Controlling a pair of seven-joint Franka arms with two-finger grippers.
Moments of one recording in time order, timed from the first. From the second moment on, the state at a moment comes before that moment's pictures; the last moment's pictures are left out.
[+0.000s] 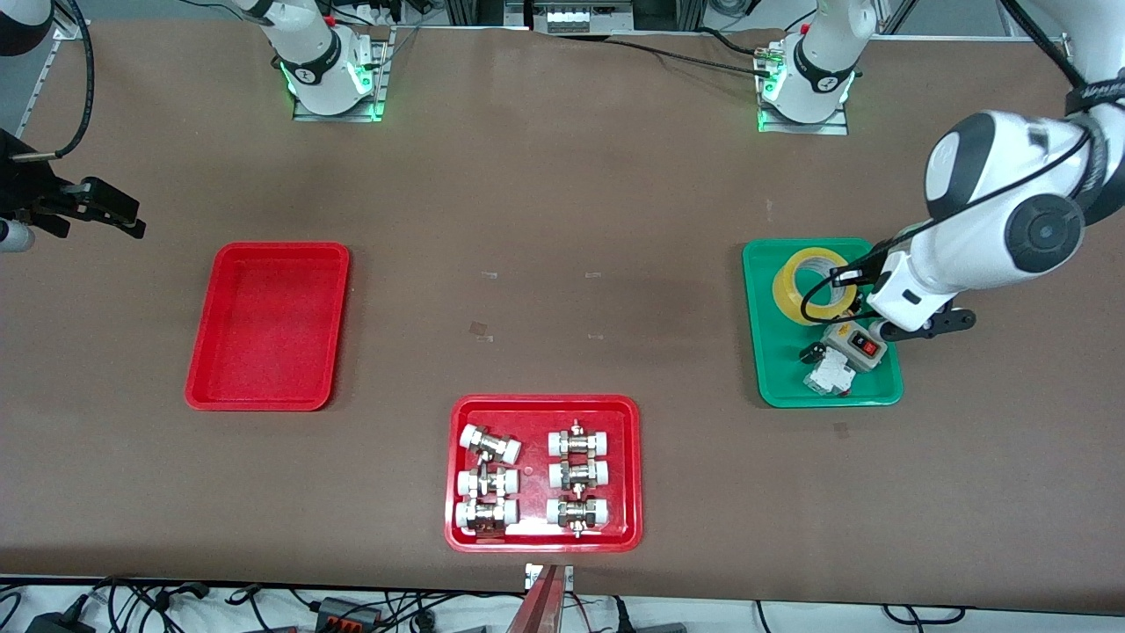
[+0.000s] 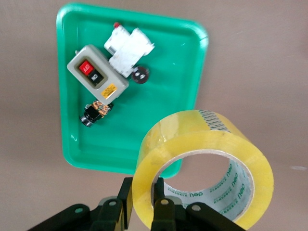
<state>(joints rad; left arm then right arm) 0.11 0.22 -0.29 -1.71 -0.02 1.68 -0.36 -0.03 0.01 -0.01 -1.67 -0.02 1.67 -0.05</state>
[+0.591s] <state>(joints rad) 0.02 0.27 -0.40 -1.50 -0.14 1.73 -0.43 -0.01 0.10 0.00 -1.67 0.08 1.64 -0.05</state>
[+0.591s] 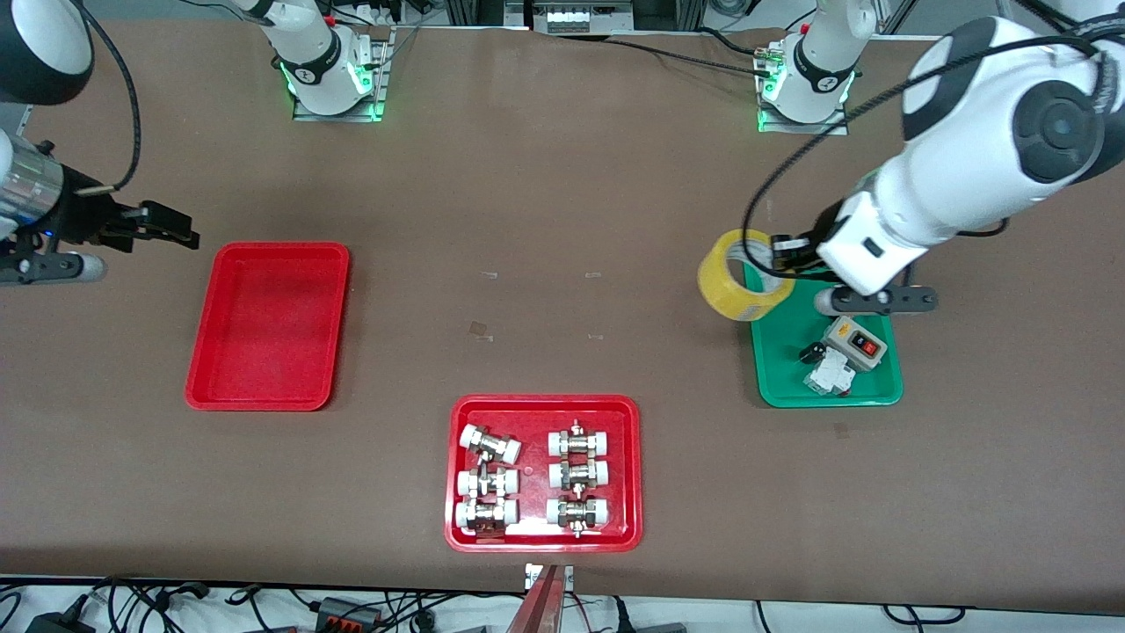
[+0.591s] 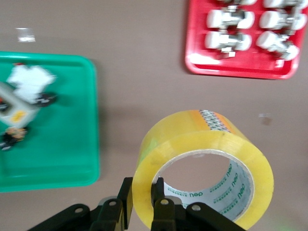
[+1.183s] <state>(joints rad) -0.12 0.45 -0.41 -1.49 -0.30 2.01 -0.60 0.00 0.18 0.00 -1.67 0.24 1.64 -0.07</state>
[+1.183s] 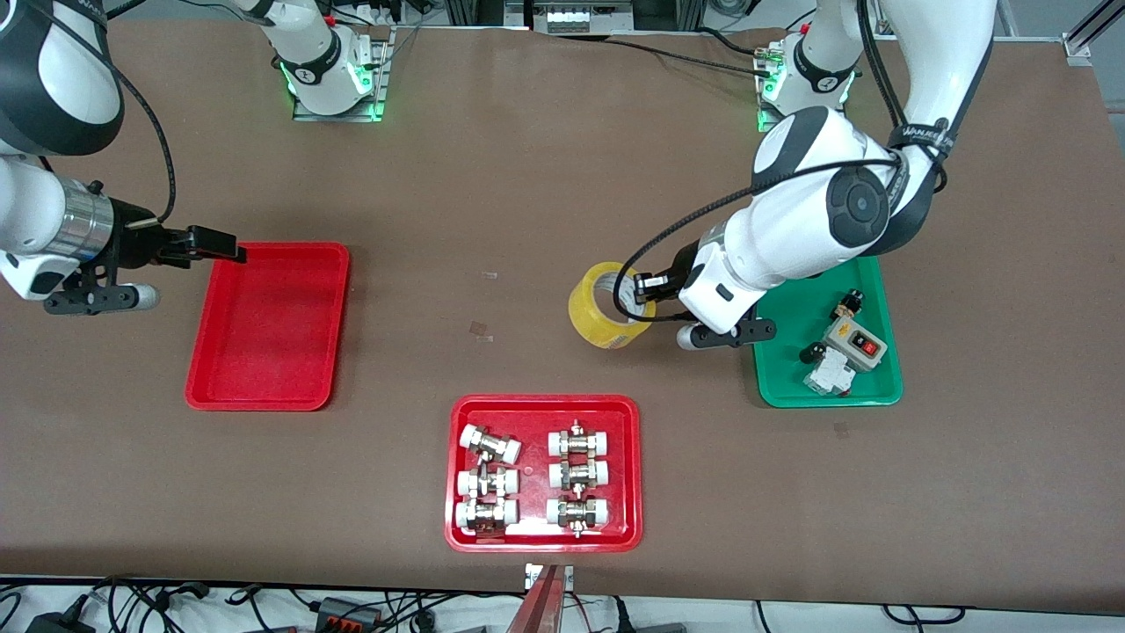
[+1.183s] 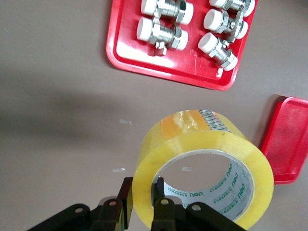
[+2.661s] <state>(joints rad) -0.44 0.72 -0.41 -1.39 -0.32 2.52 -1.09 0.15 0.45 0.01 -1.65 0.97 1.78 -0.61</state>
